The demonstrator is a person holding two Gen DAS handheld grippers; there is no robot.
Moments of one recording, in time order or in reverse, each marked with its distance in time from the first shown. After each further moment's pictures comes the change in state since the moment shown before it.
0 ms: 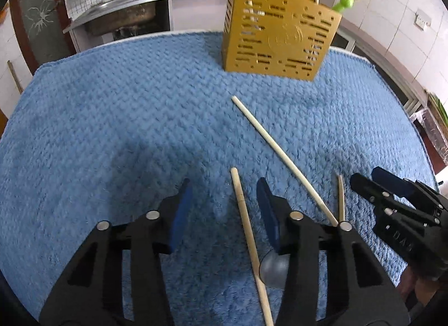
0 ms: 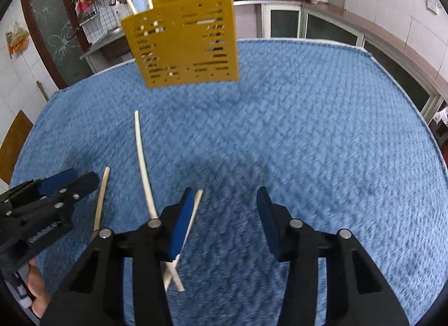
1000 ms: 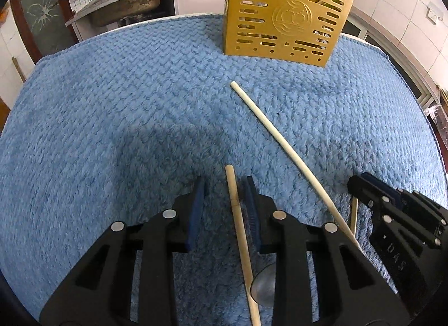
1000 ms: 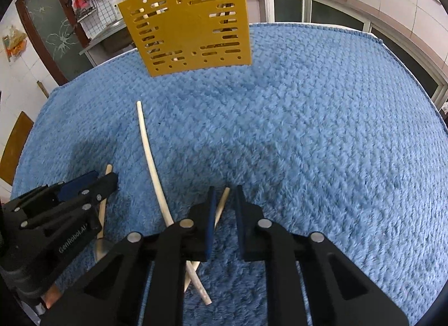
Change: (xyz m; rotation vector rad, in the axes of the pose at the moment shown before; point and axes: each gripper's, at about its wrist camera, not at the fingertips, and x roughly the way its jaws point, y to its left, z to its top) left arm 0.025 -0.012 0.002 -0.010 0.046 0.055; right arm 0.020 0.009 0.004 0.027 0.041 0.035
